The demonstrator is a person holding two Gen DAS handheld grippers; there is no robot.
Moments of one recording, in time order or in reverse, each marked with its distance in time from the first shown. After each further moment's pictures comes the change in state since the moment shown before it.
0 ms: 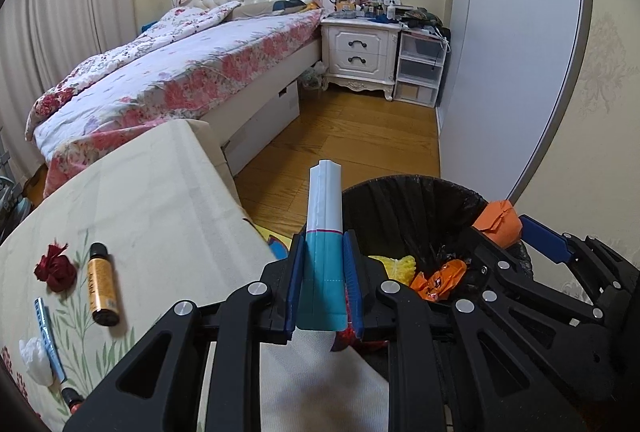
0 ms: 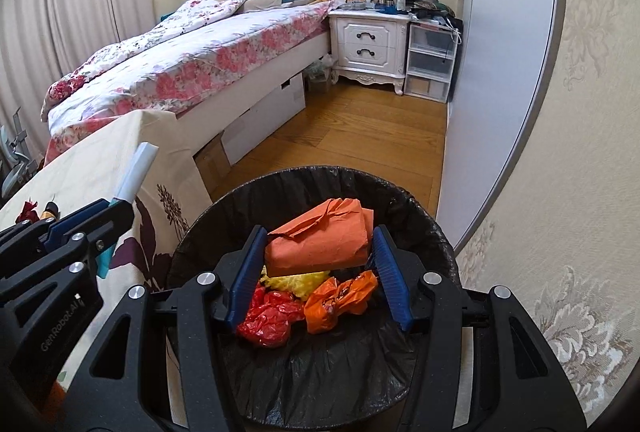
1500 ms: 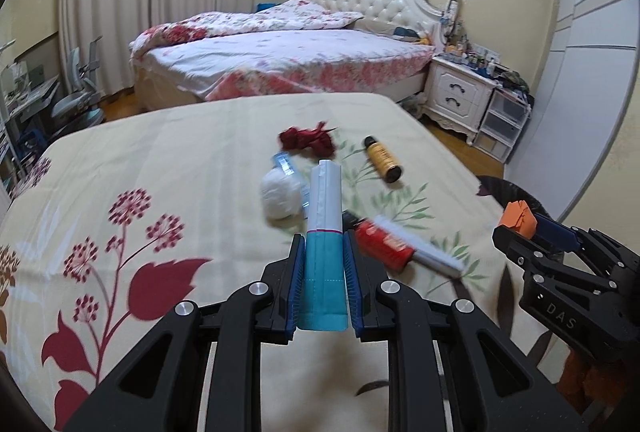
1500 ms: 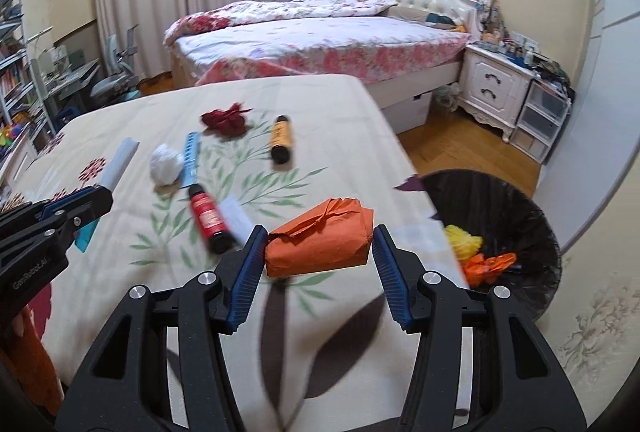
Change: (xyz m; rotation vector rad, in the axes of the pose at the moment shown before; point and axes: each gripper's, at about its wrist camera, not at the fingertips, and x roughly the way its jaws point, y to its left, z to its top) left arm -0.178 0.153 -0.131 -0.322 -0.083 0.185; right arm -0.123 0.151 -0.064 -0.335 -0.024 0.265
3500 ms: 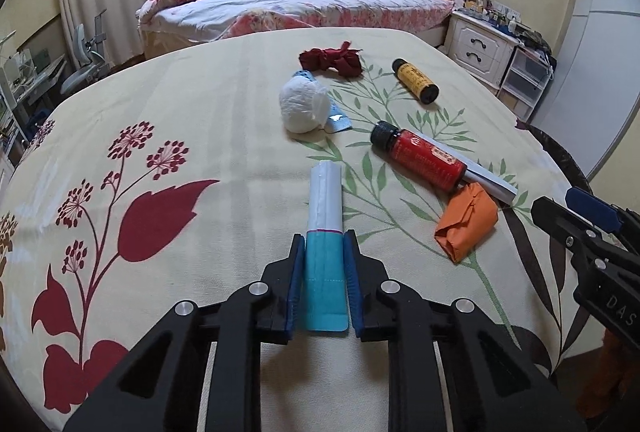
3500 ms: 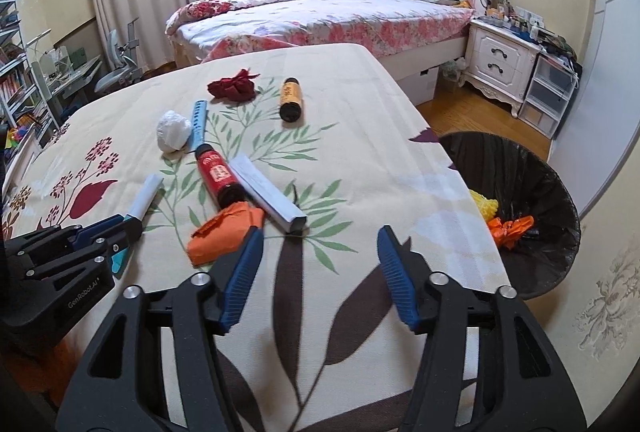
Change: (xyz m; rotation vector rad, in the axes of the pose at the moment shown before) left arm 0.025 0.023 -0.046 -0.013 0.171 0.085; right arm 0.008 0.026 -0.029 0.000 0.075 0.081
